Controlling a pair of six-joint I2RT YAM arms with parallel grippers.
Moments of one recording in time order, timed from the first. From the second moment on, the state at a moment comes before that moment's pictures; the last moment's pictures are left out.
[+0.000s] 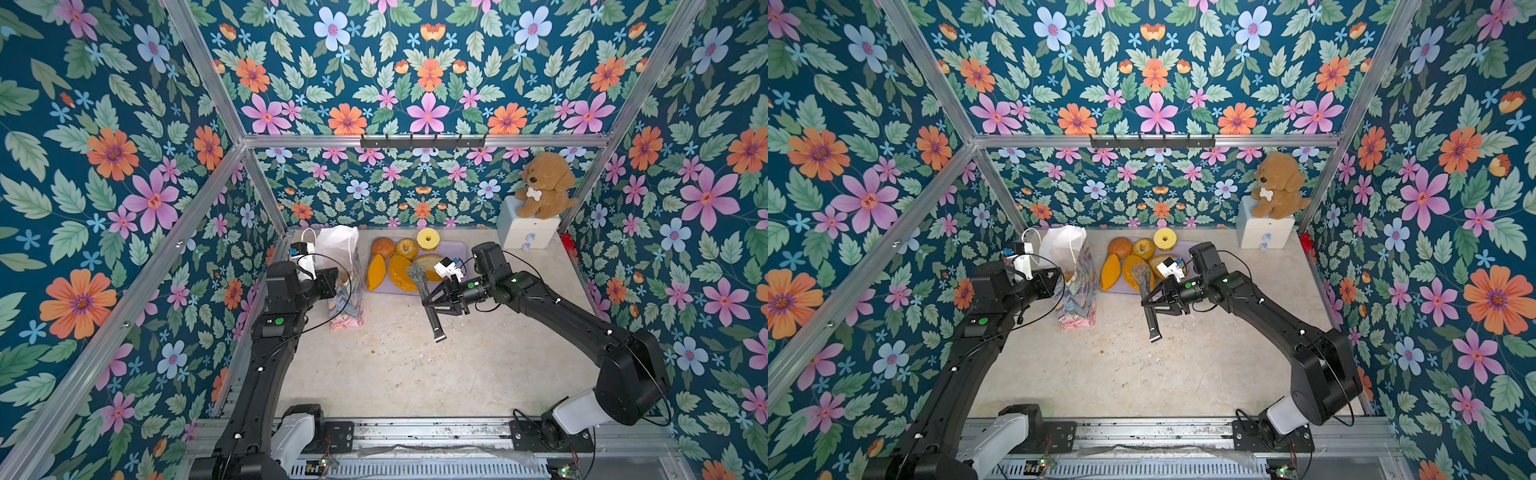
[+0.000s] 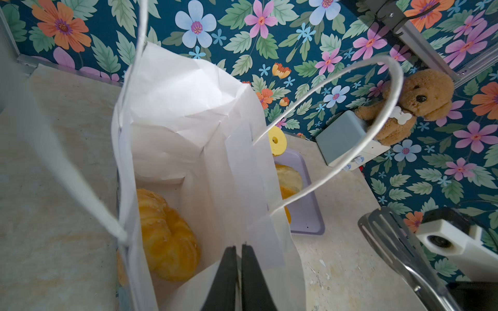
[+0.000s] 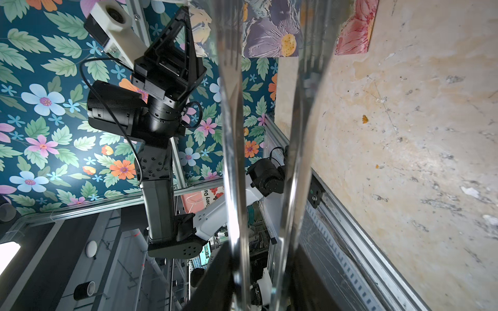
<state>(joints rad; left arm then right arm) 0.00 0.99 0.86 -0.27 0.41 -0.34 0.56 1.53 1.15 -0.34 -1.12 0.89</state>
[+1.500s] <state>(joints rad) -0.01 1.00 0.87 -0.28 0.36 -0.34 0.46 1.79 0.90 0.15 -1.28 0.97</state>
